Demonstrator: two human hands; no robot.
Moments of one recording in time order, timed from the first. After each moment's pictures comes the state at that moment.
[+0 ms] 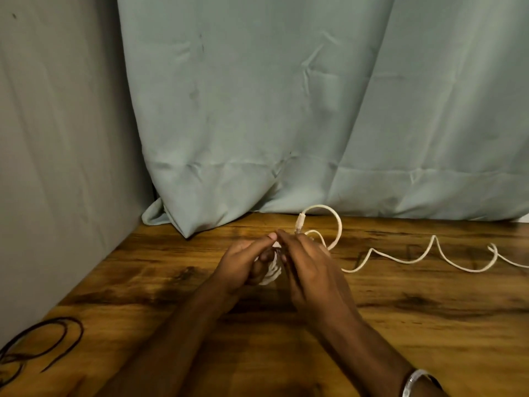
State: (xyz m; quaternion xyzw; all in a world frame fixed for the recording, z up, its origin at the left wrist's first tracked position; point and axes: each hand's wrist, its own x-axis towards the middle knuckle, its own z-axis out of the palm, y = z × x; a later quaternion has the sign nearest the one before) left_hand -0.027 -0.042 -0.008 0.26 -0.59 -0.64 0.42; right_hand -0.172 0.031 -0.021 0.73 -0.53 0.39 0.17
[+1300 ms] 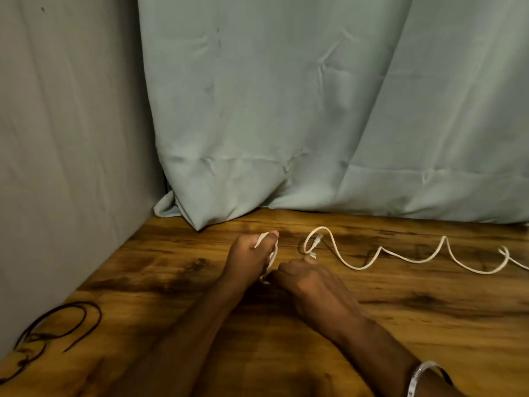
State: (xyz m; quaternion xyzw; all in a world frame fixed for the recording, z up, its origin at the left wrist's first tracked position) left_hand -0.027 -0.059 -0.027 0.38 -0.65 -0.43 0.50; right_hand -0.168 0.039 -0.027 0.84 -0.47 0.21 0.16
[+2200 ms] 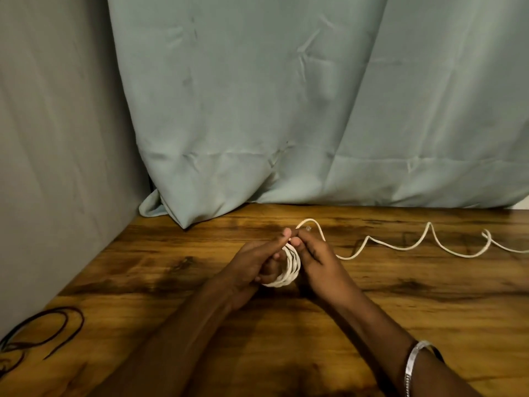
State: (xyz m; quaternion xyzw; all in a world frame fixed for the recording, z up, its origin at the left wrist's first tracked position) left_hand -0.039 -0.023 -0.011 0.25 -0.57 -0.71 0.33; right_hand -0.194 0.021 -0.031 0.64 -0.50 0.54 -0.23
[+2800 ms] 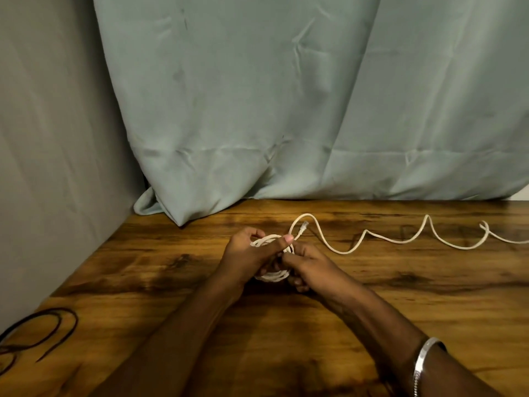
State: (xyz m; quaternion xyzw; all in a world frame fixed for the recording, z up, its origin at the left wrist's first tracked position) left_hand -0.045 -0.032 -0.020 0.36 -0.60 -0.57 0.44; right_hand -0.180 0.032 -0.016 0.55 -0.52 0.46 -0.47
